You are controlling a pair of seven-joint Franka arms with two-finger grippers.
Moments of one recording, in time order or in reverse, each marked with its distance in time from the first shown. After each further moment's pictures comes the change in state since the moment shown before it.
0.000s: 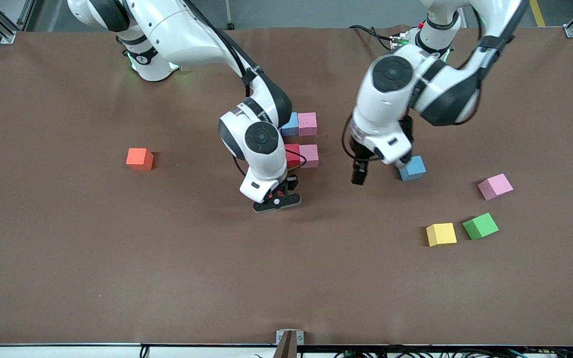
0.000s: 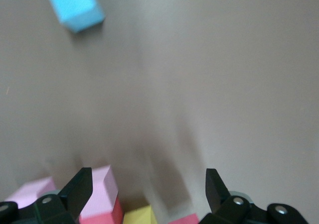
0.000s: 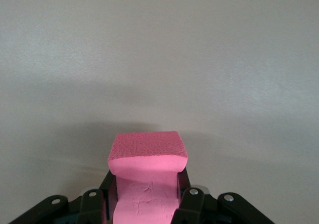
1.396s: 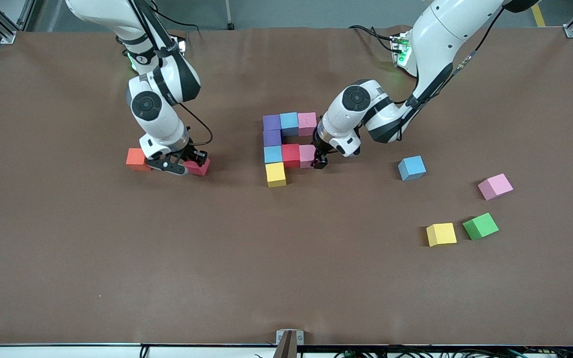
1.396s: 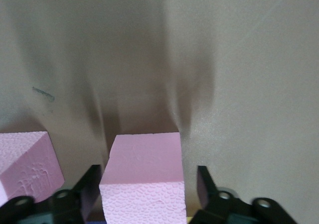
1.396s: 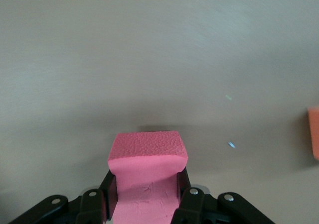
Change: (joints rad) left arm -0.292 0.229 0.163 -0.385 0.012 0.707 -0.446; right arm -0.224 -0.588 -0.007 -1.046 -0.002 0.373 0.134
